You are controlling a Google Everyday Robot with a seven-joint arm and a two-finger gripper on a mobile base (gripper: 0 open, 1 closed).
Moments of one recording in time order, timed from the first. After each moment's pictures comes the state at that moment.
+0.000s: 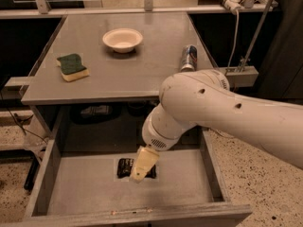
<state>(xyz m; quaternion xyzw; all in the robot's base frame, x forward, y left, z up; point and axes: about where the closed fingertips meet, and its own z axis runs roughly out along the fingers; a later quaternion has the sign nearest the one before) 0.454 0.019 0.745 -0.61 0.76 0.10 0.20</state>
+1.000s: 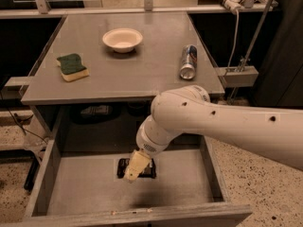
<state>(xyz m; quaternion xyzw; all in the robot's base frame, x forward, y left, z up) 0.479 0.039 0.688 -0.59 0.77 0.12 0.20</state>
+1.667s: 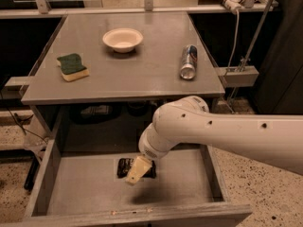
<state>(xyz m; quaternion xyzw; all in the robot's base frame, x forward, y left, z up) 0.485 0.033 0.654 -0.57 0.79 0.11 0.20</state>
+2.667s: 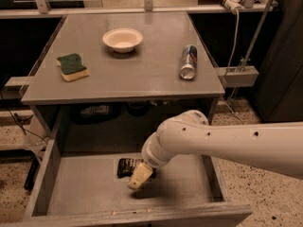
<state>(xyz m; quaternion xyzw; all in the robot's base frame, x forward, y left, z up) 0.488 0.028 0.613 -0.55 0.80 0.11 0.22</state>
